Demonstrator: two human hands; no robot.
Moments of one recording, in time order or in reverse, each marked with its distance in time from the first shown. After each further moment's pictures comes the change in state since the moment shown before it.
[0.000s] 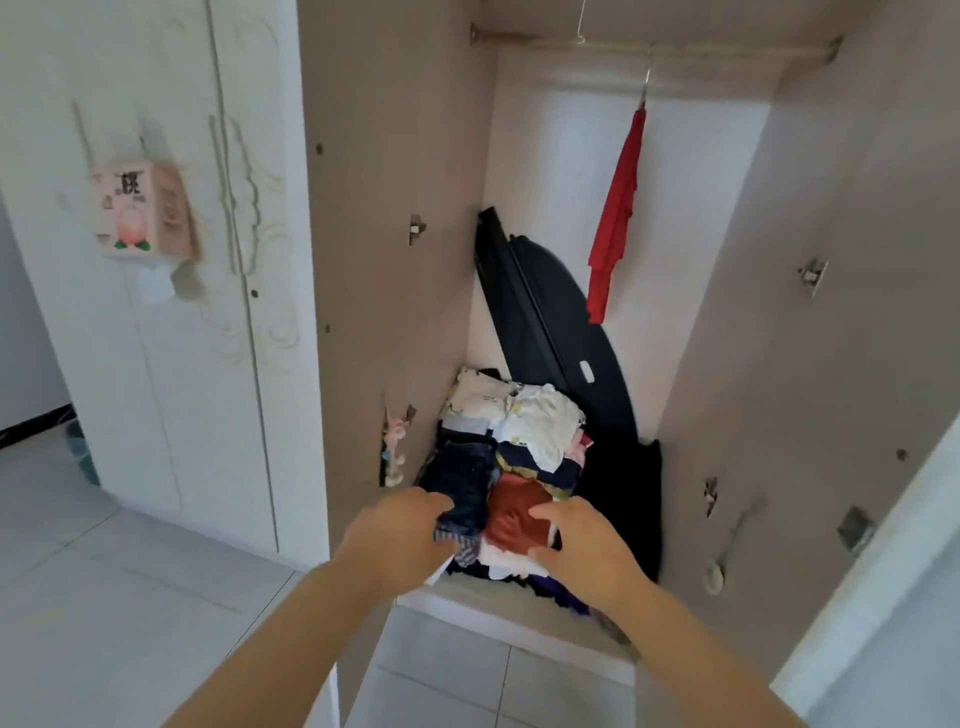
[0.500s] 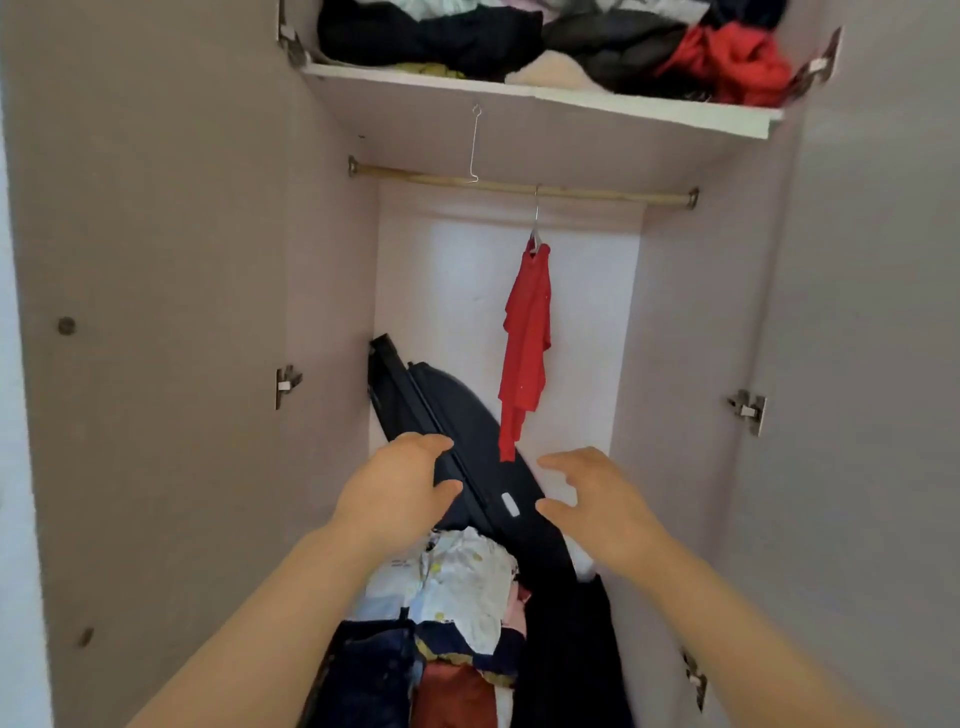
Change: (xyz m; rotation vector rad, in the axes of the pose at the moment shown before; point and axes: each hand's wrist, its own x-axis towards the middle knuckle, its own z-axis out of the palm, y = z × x) left_hand 0.288 0.038 -0.139 -0.120 0.333 0.330; right_hand 0.212 0.030 -0.175 0.004 0.501 -0.002
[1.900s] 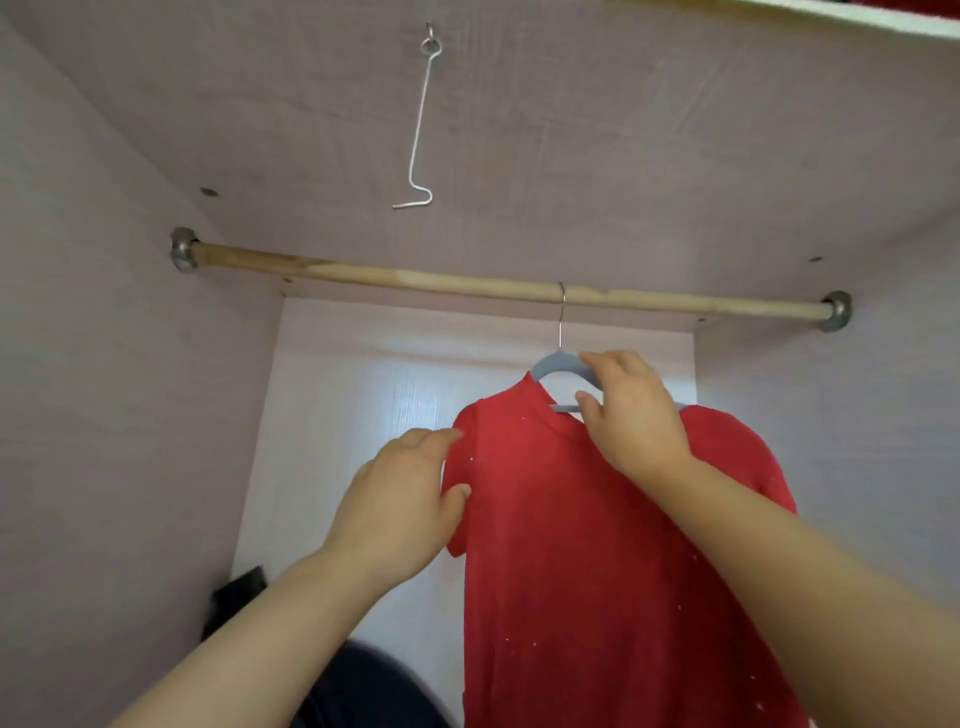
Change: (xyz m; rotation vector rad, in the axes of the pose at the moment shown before) left_hand 0.540 -0.100 0.077 0.032 0.499 0.282; right_hand 0.574 0.160 -0.037 -0.308 0.740 -0.192
